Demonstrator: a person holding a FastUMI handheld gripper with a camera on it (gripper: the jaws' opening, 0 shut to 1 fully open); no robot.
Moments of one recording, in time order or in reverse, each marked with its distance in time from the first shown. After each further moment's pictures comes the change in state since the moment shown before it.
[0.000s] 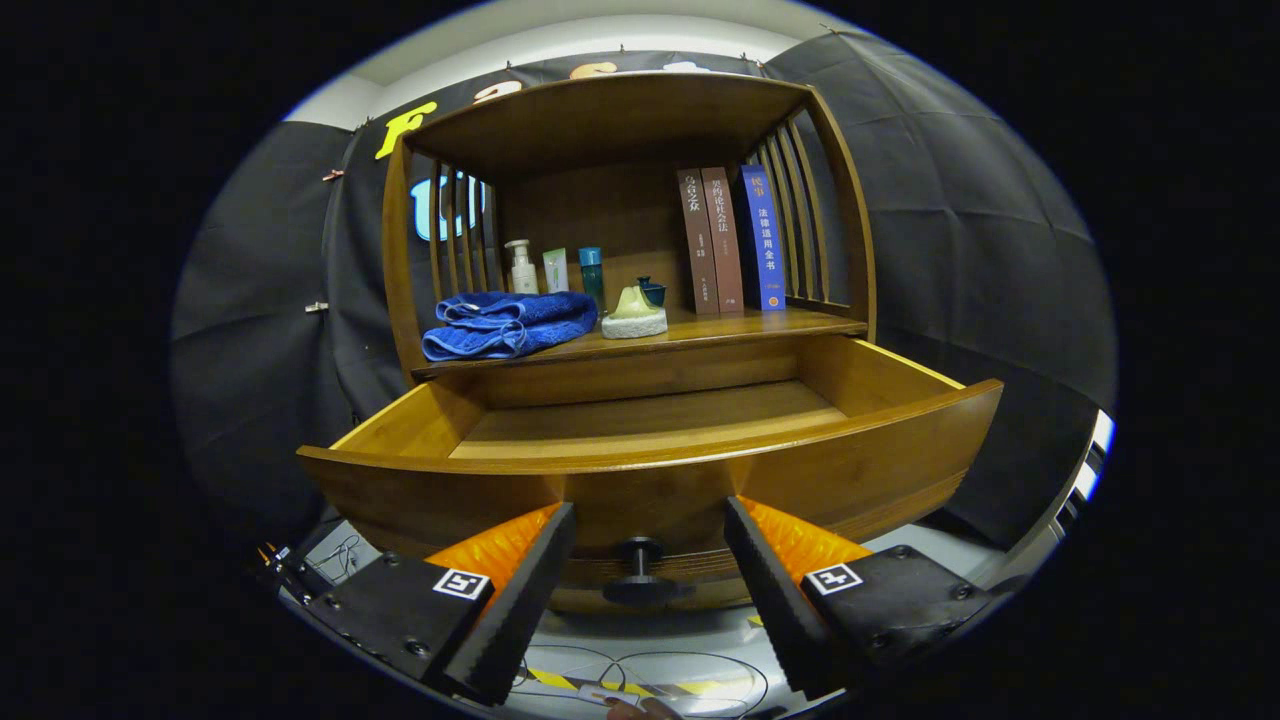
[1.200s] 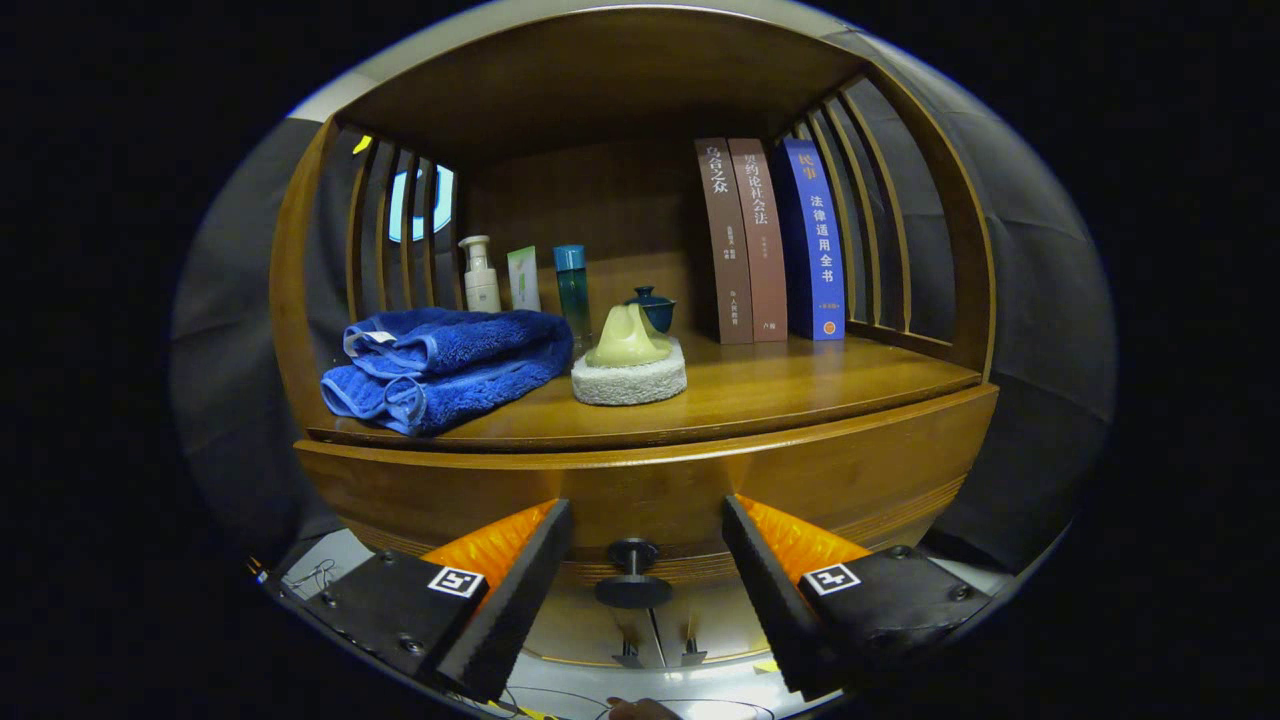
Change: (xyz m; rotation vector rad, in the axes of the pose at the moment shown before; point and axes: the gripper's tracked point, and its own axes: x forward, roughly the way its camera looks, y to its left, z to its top) arm 0.158 0.004 0.043 -0.027 -0.026 -0.019
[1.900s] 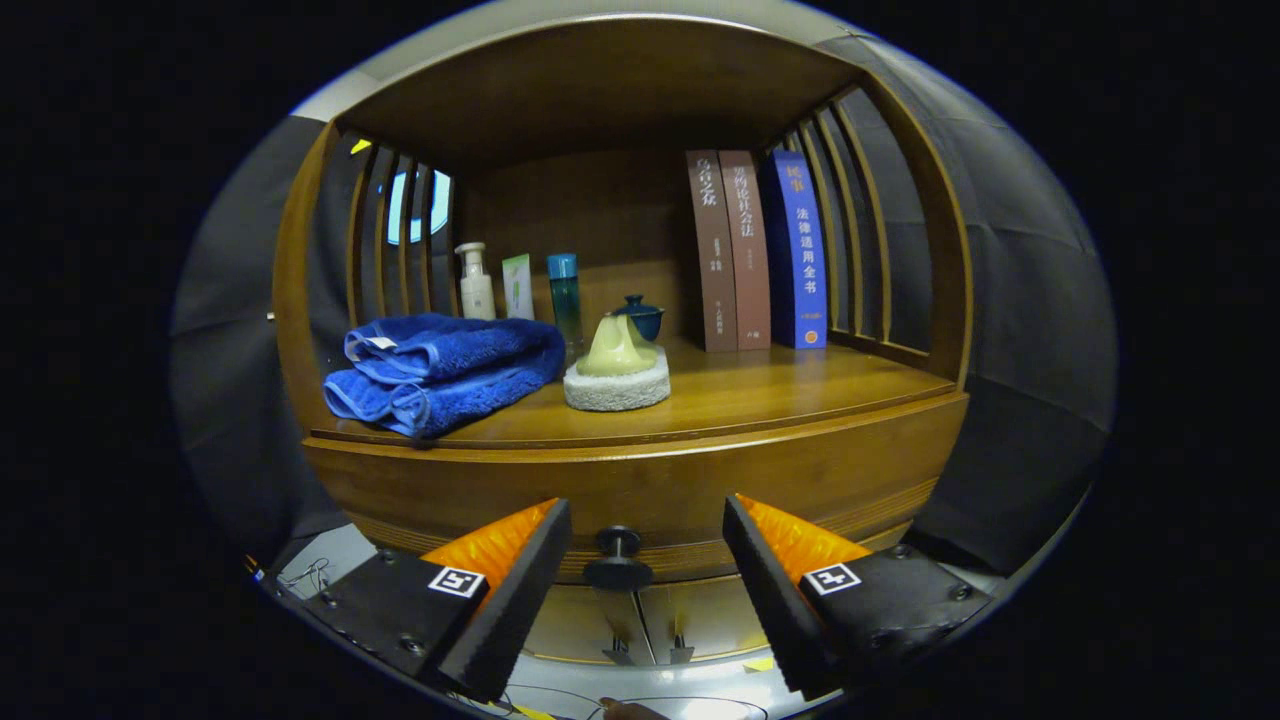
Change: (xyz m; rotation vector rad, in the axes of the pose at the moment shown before) arm -0.036 -0.007 0.011 0.005 -0.020 -0.028
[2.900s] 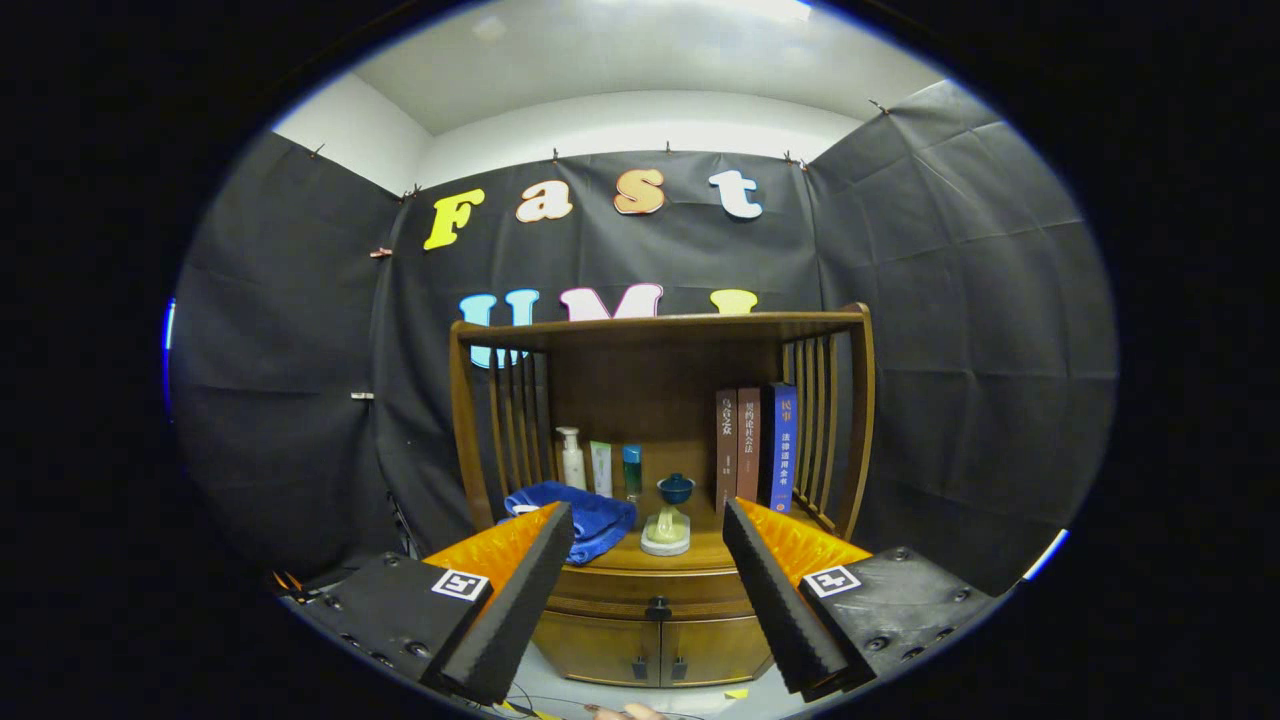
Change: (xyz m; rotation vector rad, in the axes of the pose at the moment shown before) arm -0.232 0.023 0.222 -0.040 -0.263 0.134
